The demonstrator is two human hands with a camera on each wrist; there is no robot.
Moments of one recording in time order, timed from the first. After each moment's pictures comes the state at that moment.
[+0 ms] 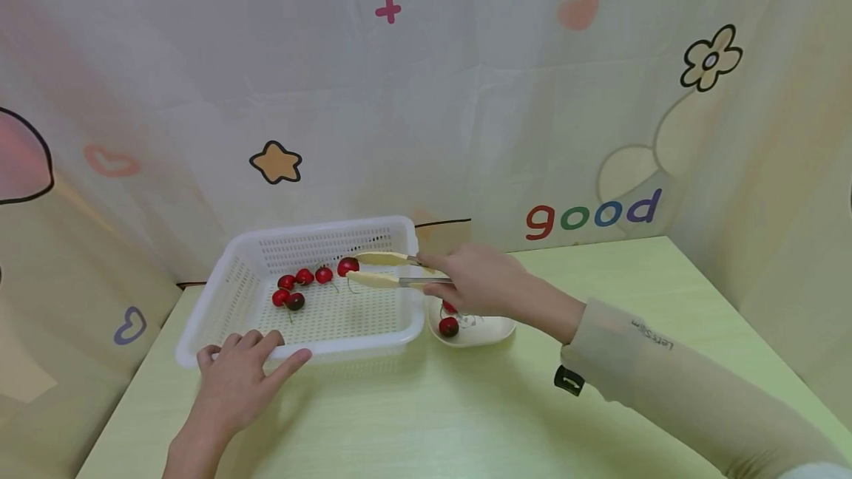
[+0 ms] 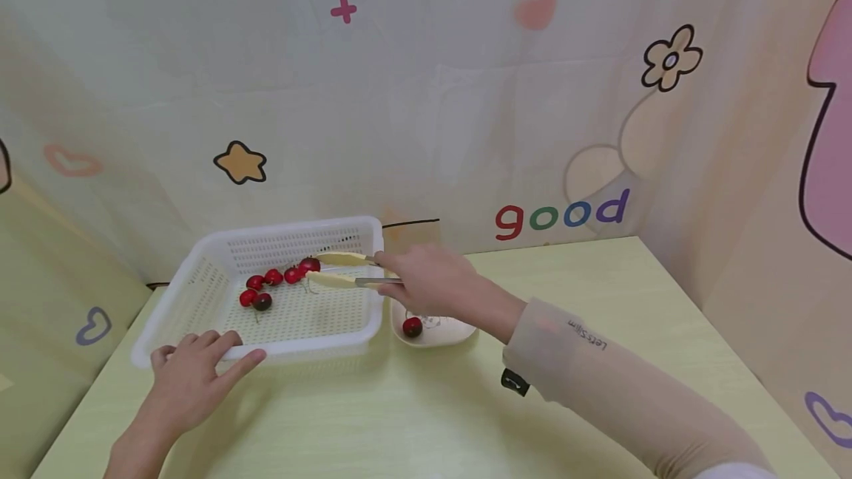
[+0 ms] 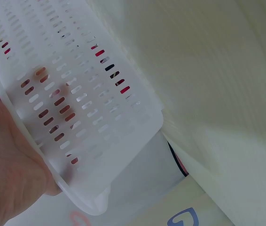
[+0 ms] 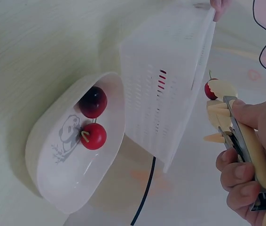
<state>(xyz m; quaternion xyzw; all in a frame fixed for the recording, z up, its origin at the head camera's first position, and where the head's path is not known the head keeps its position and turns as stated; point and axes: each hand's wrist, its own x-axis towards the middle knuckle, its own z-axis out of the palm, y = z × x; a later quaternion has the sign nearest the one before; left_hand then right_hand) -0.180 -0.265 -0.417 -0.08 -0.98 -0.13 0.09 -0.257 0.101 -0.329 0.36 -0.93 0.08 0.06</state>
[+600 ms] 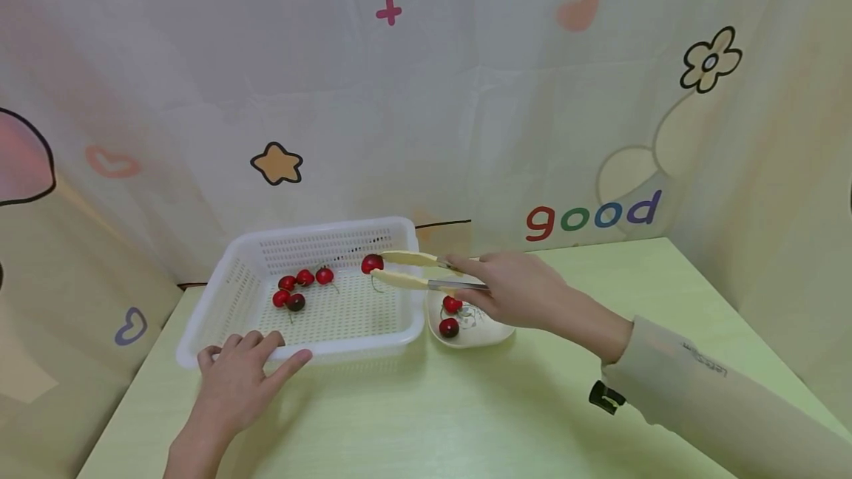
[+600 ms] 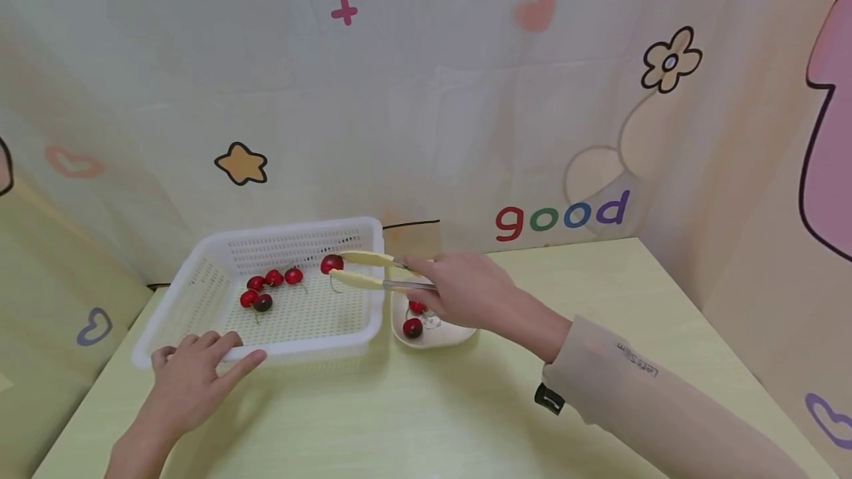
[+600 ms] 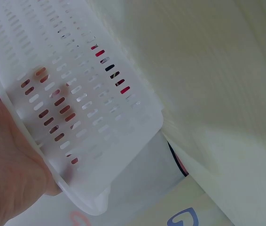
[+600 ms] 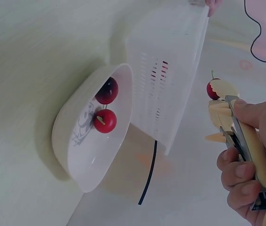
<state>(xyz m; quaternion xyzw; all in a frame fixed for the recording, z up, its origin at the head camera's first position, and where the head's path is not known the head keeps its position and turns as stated) -0.180 -0.265 -0.417 -0.08 -0.98 -0.13 0.09 -0.241 0.139 -0.332 0.34 -0.93 0.08 0.09</state>
